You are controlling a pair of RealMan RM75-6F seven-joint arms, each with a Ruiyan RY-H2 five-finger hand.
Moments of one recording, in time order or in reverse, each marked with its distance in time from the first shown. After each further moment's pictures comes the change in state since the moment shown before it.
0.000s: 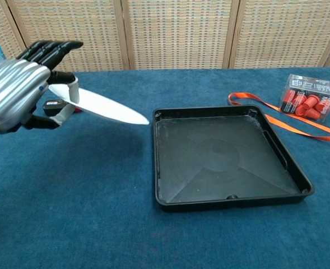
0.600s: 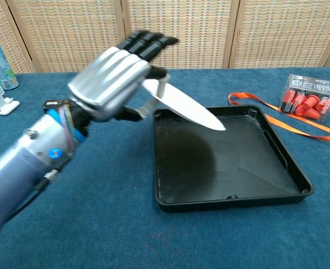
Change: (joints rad) left arm -0.286 -0.214 -0.048 0.217 0.054 -0.117 -0.034; right arm 0.009 -0.009 0.028 0.051 0.090 -0.047 0.043
